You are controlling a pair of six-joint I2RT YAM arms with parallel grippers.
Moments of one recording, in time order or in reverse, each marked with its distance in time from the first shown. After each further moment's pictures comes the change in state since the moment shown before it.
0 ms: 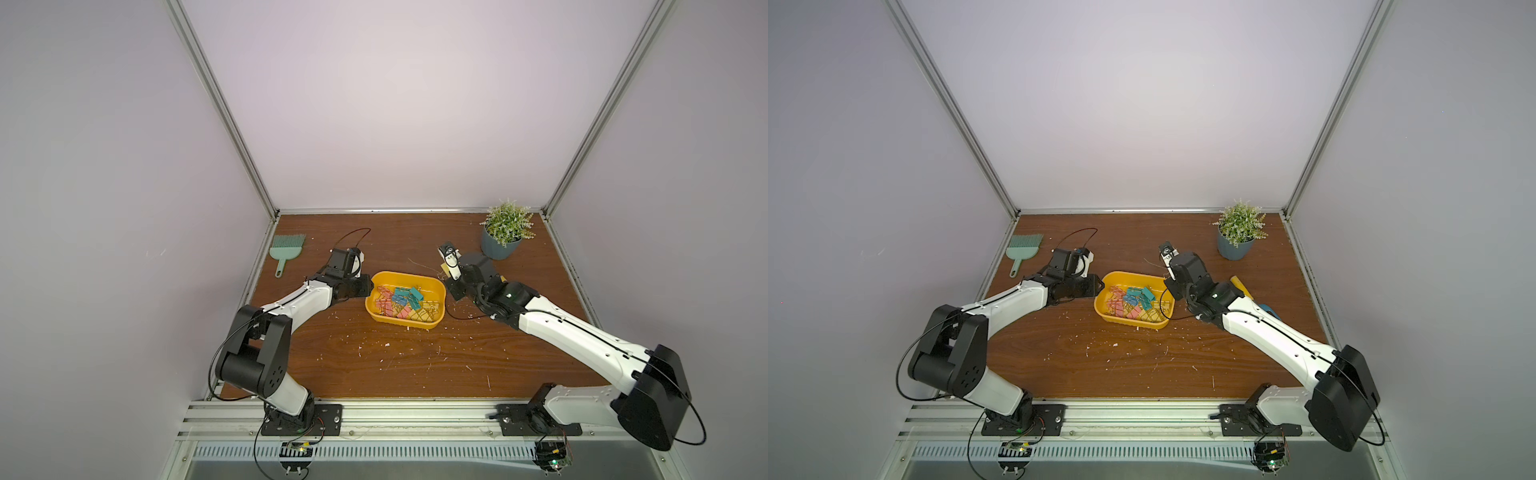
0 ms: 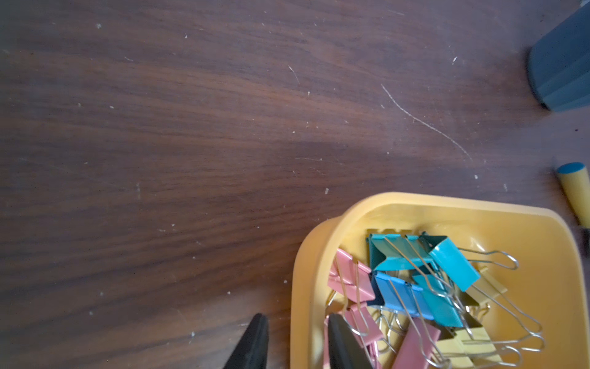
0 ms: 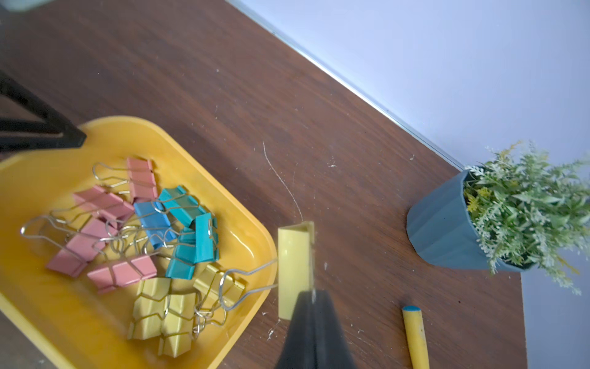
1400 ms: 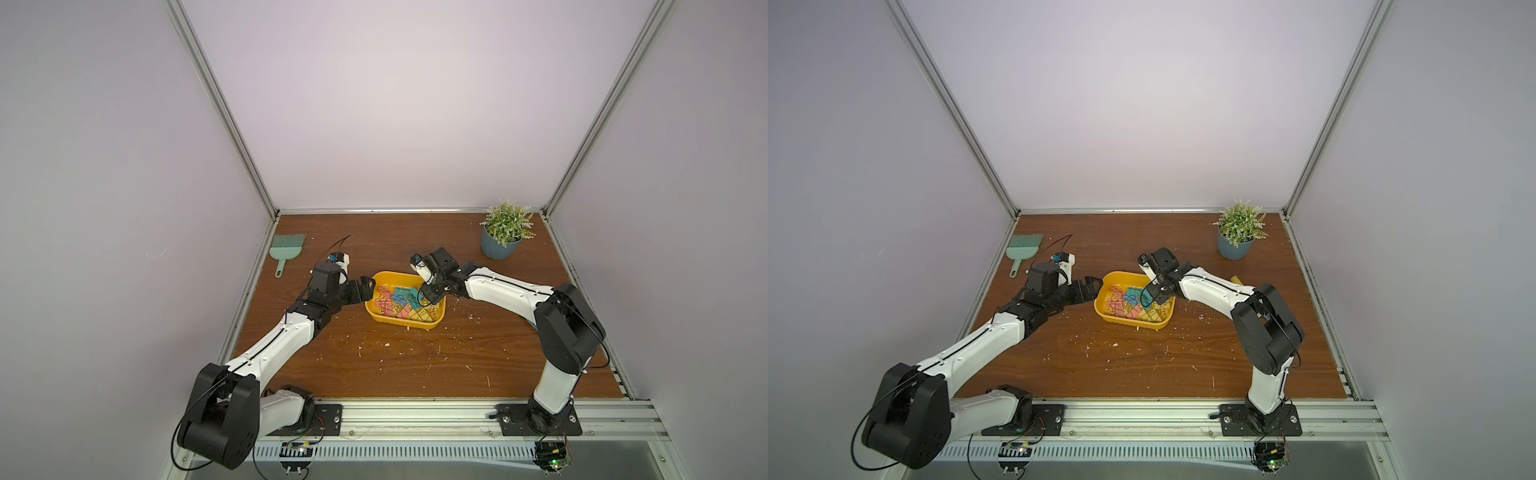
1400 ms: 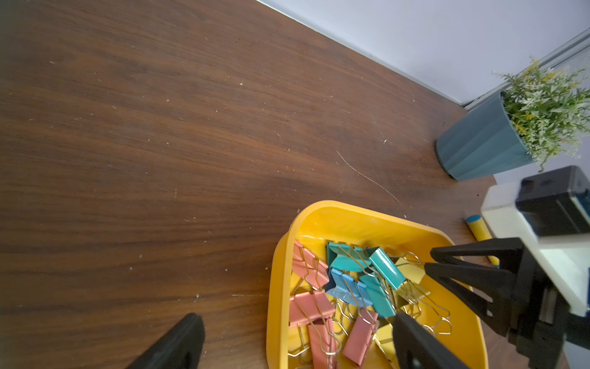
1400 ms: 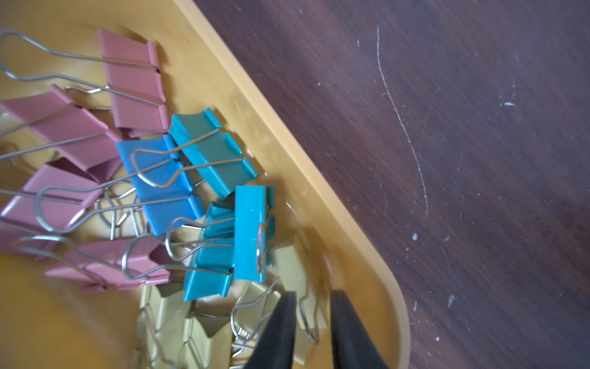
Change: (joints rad) left arm 0.002 -0.355 -0.238 0.153 -0.029 -0.122; right arm -0.019 0.549 0.270 -0.157 -0.267 -0.072
